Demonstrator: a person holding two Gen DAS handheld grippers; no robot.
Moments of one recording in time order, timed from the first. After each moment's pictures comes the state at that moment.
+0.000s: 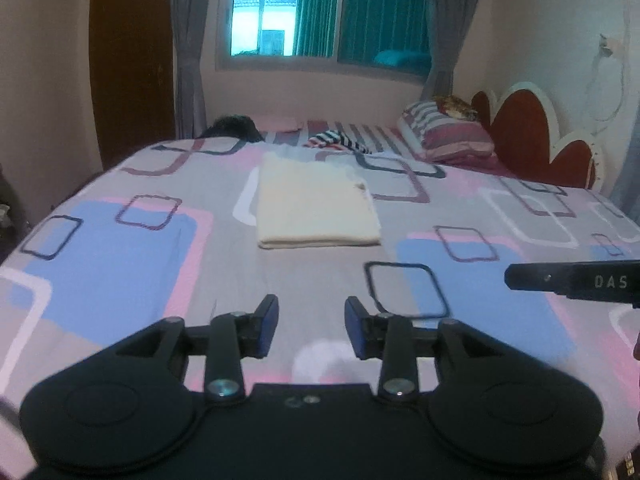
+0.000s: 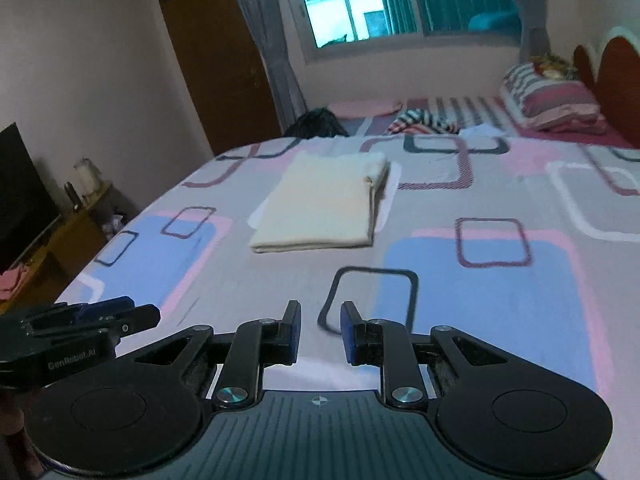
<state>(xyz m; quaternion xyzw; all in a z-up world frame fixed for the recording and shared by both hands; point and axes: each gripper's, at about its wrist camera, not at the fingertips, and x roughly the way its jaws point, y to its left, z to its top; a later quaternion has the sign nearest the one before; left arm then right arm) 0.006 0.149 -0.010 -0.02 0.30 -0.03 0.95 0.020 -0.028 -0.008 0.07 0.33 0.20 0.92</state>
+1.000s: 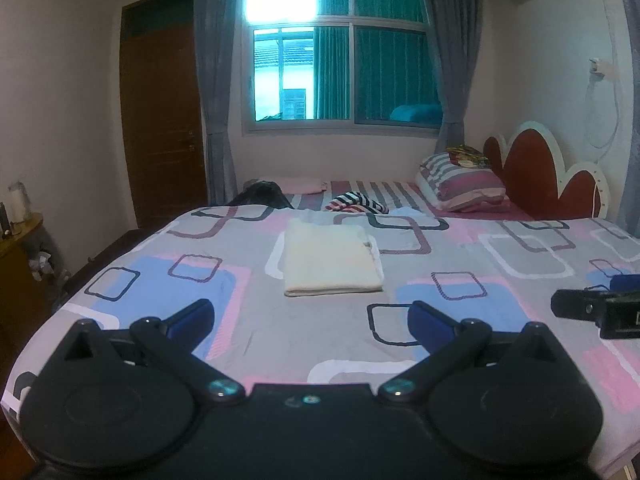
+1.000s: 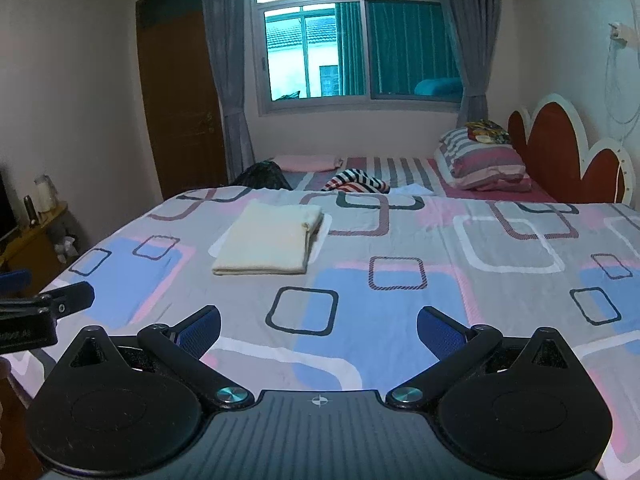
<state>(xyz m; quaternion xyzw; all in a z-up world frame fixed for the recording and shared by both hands) -0.090 0.124 0.046 0.00 0.21 0.02 0.98 -0.101 -0.059 0.040 0.03 0.25 0.11 0.96</state>
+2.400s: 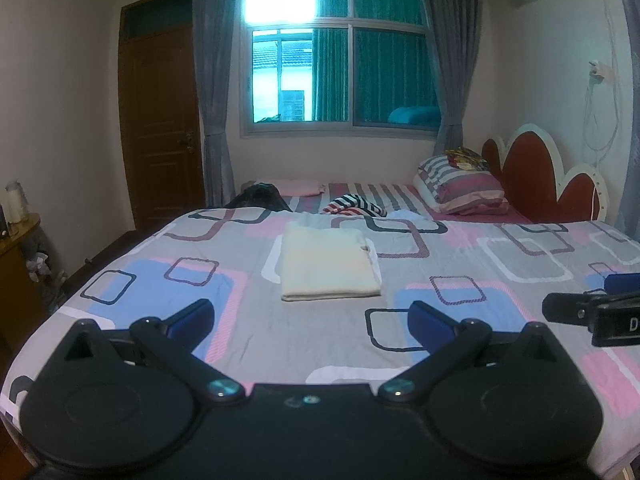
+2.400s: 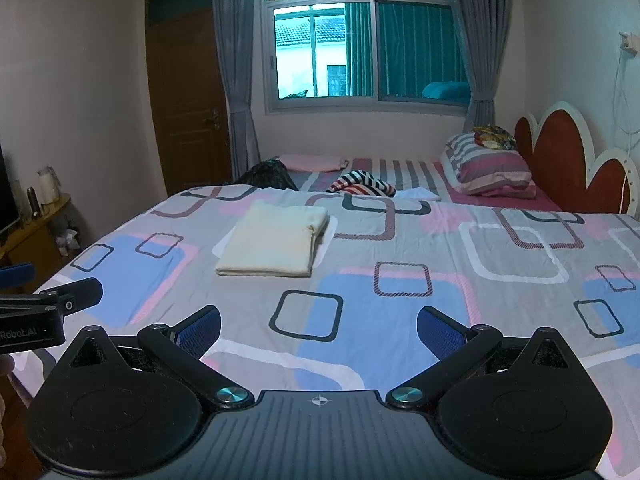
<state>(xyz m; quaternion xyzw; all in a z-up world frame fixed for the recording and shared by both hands) -0.088 0.123 0.048 0.00 0.20 0.02 0.98 -0.100 -0.066 0.051 0.02 0.26 0.12 0.96</state>
